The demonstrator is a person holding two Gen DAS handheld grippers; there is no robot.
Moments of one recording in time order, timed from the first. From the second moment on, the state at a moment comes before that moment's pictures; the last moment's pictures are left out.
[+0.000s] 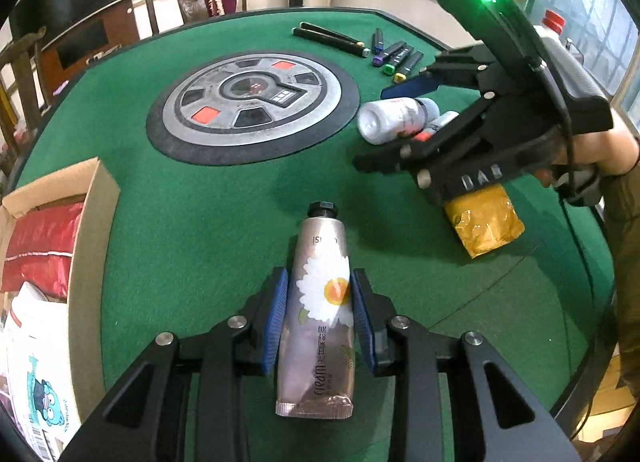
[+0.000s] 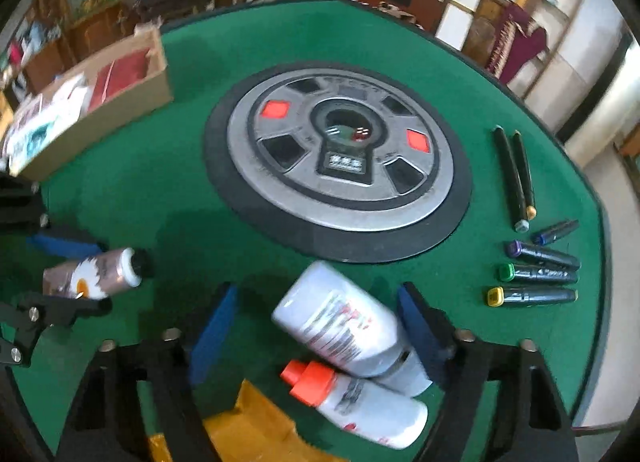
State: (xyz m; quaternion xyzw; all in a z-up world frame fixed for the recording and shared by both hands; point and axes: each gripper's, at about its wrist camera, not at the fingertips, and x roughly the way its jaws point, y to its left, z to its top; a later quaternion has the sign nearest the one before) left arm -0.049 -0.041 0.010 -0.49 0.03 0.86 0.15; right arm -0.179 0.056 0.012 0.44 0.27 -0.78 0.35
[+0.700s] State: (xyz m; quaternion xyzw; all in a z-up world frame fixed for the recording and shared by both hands) left arm -0.050 -0.052 0.009 -0.48 0.01 0.87 0.11; right arm -0.189 0.080 0.010 0.43 0.17 -0.82 0.34
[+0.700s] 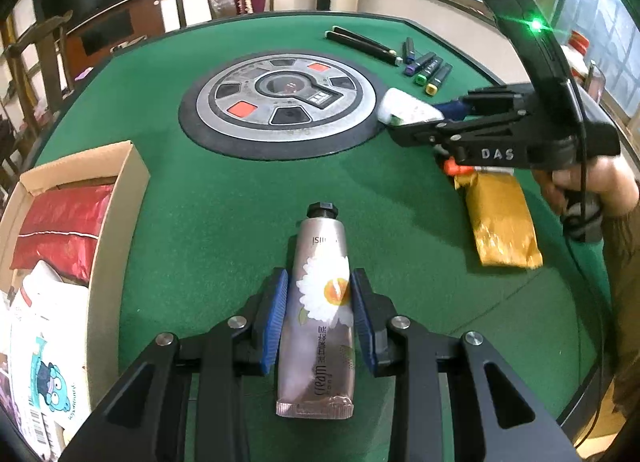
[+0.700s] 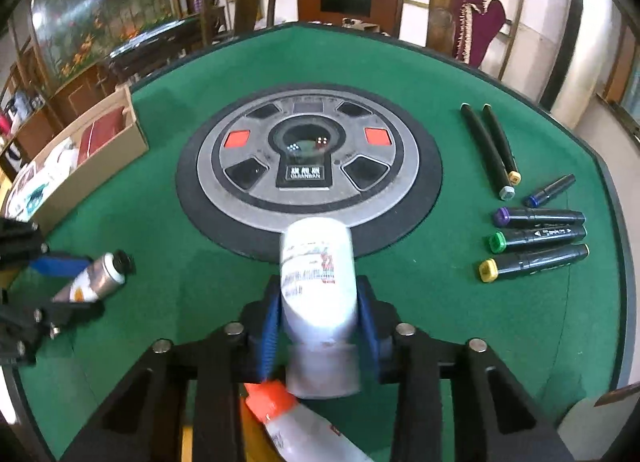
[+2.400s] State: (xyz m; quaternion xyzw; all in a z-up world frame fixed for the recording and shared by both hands) left arm -0.041 -0.074 0.027 -0.46 -0.05 0.88 0.09; right arm -0.113 0.047 0.038 0.36 0.15 -0.85 0.35
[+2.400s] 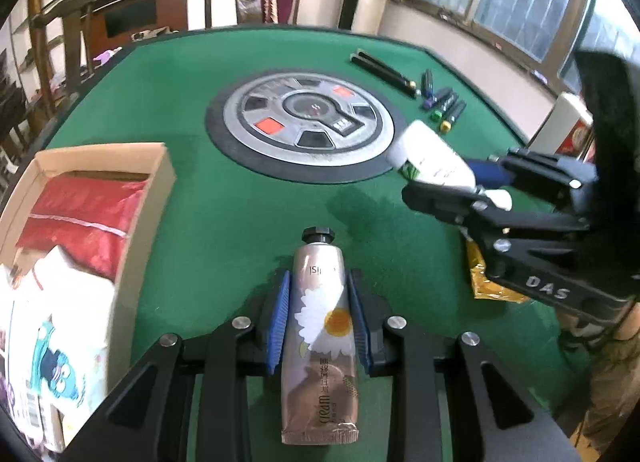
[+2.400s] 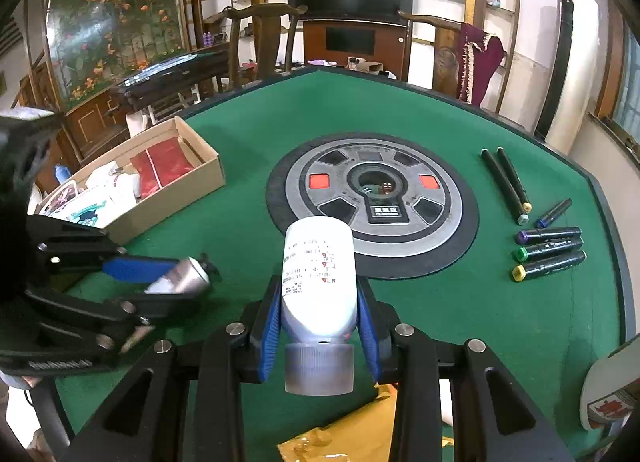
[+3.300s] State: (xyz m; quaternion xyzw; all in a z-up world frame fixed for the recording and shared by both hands) left arm 0.090 -0.180 0.087 -0.38 -0.12 0.92 -0.03; right arm -0.041 0.018 0.044 0.37 0.10 -0.81 0.45
